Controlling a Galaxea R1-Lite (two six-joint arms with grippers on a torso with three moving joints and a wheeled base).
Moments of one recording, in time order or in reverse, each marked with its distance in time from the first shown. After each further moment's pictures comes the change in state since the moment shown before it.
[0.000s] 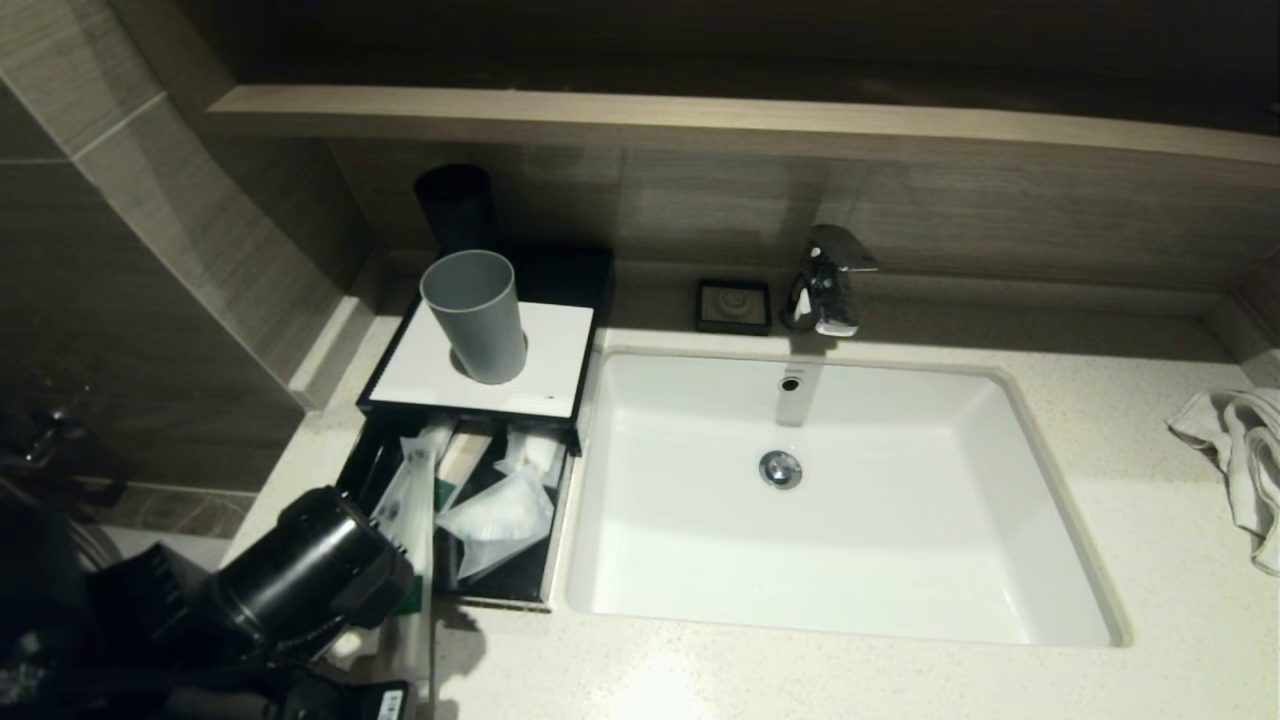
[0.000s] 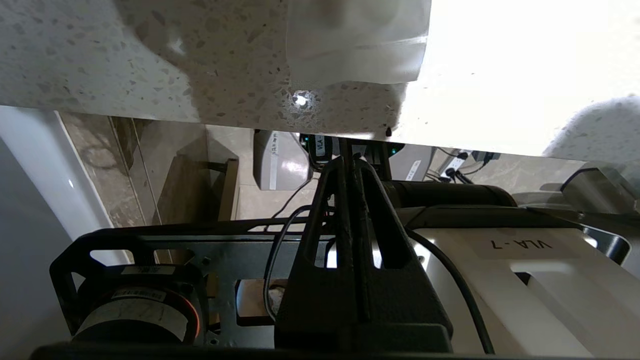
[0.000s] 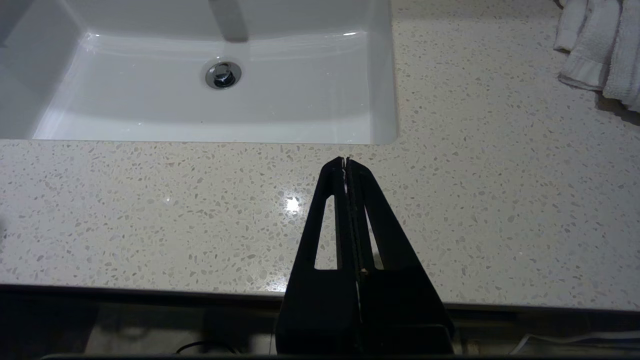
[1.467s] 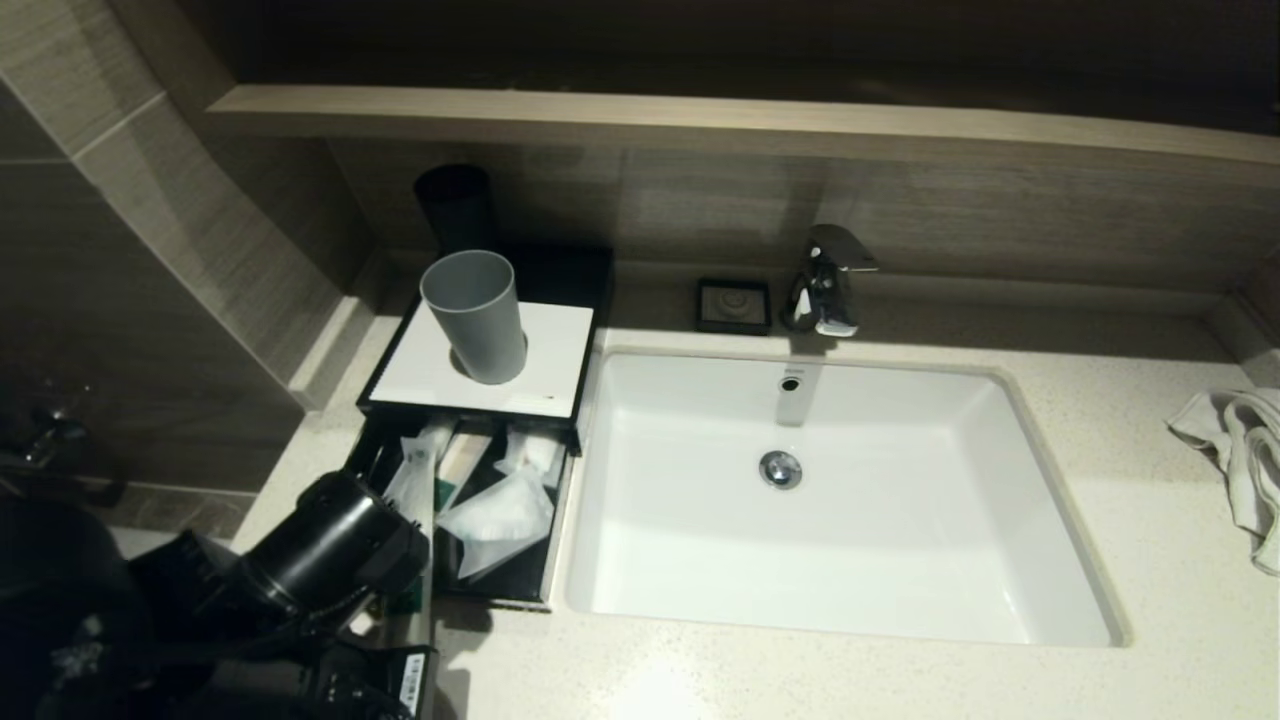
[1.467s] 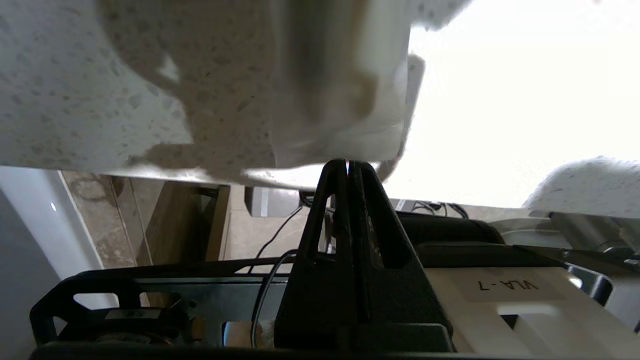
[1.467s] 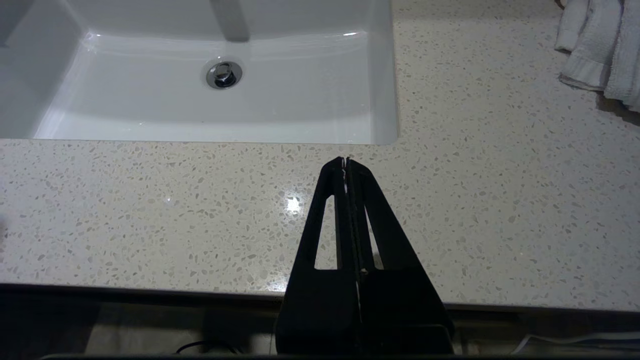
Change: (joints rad) left arm 0.041 0.045 0.005 -0.115 0.026 0.022; right arm 0.000 0.000 0.000 0.000 0.000 0.000
